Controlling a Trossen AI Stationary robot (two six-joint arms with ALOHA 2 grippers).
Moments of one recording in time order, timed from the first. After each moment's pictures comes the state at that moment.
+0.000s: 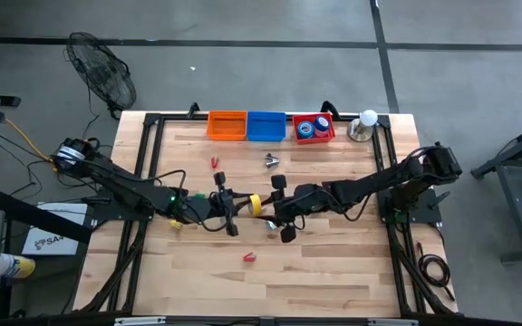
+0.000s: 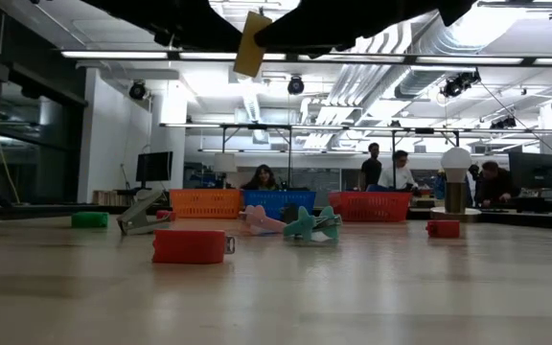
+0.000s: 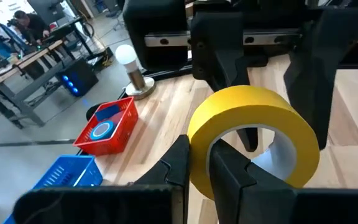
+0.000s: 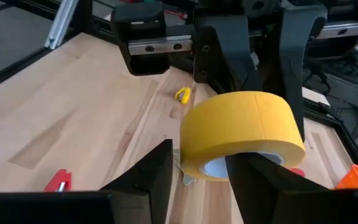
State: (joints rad) left arm -0.35 1.37 0.74 0.36 -0.71 0.16; right arm 0.21 1.61 0.97 0.32 0.11 -0.27
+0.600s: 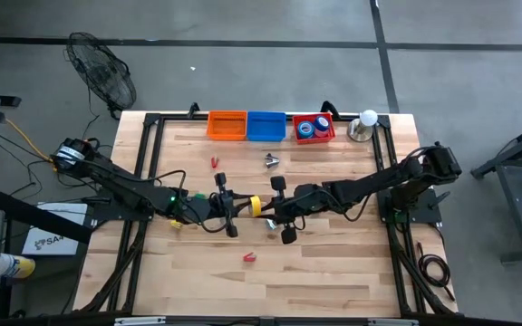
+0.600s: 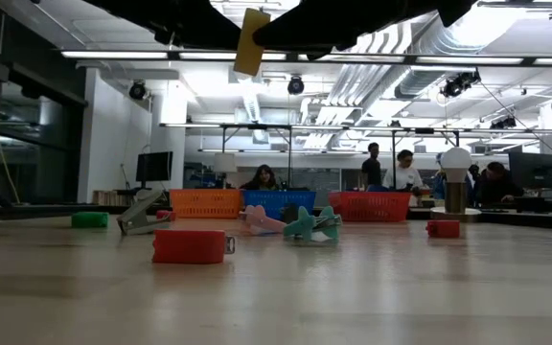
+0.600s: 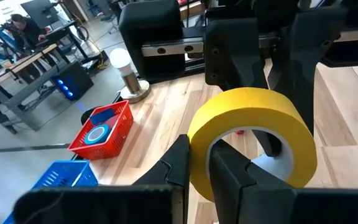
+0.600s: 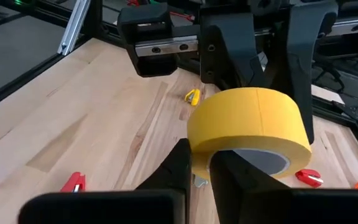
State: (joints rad) left arm -0.35 1.37 0.74 0.36 -0.68 0.15; right arm 0.21 1.61 0.97 0.32 0.08 -0.24
